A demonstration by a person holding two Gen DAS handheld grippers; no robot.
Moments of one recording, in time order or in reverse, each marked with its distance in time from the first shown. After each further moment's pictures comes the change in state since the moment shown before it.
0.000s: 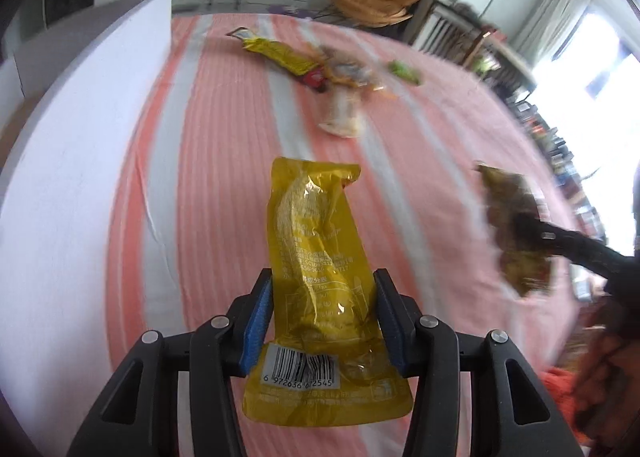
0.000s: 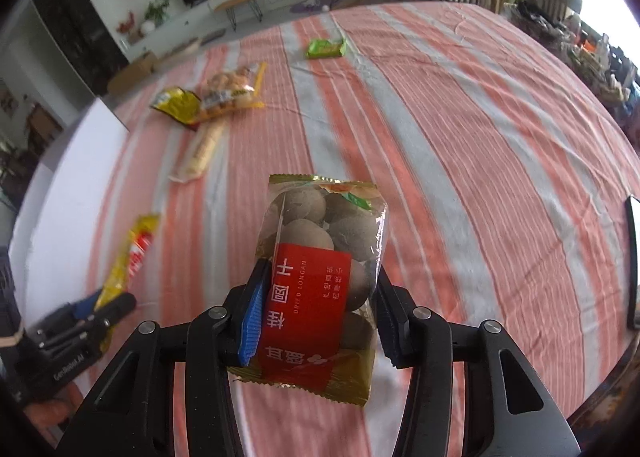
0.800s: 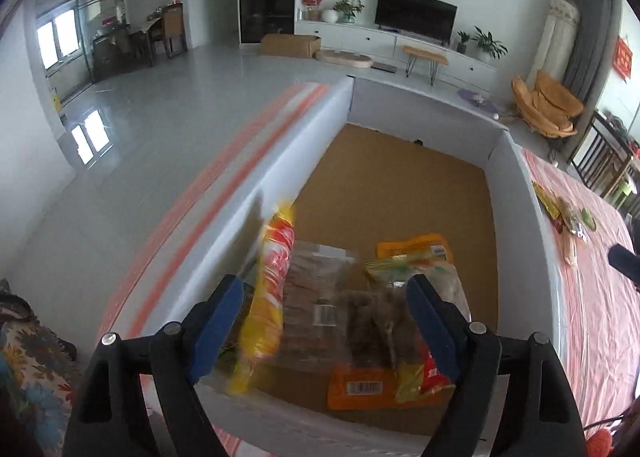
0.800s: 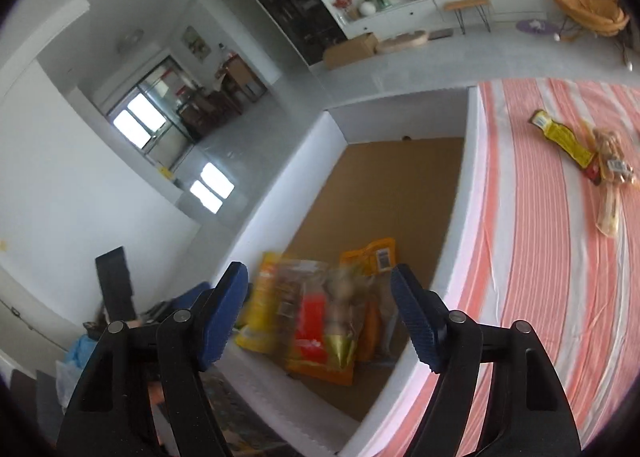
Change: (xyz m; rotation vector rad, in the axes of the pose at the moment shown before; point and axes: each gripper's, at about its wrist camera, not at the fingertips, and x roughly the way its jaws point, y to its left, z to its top) left arm -0.233 0.206 -0.054 -0.336 -0.292 0.572; right arm -0.057 0.312 -0.021 -0.326 0.017 0.673
